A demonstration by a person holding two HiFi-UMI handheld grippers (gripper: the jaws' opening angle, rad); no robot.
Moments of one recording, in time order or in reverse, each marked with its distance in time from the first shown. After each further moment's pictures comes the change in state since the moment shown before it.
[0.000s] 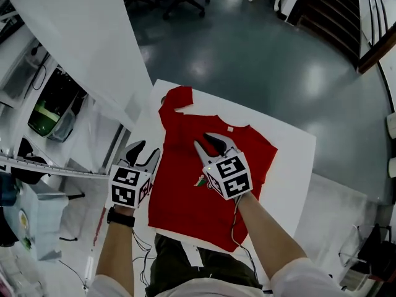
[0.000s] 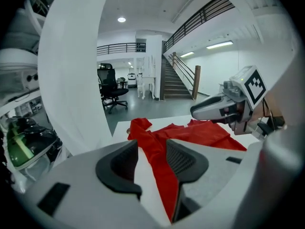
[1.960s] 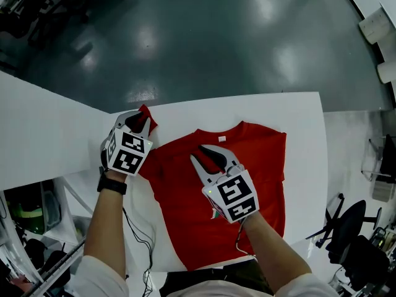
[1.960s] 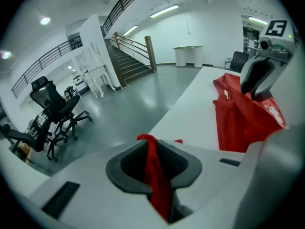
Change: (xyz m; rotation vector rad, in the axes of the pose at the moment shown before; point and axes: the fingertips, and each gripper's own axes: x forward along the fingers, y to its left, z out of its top) left arm 0.301 0.037 0.043 0.614 0.212 -0.307; right arm 0.070 -0.095 -0.059 0.326 0.058 -0.279
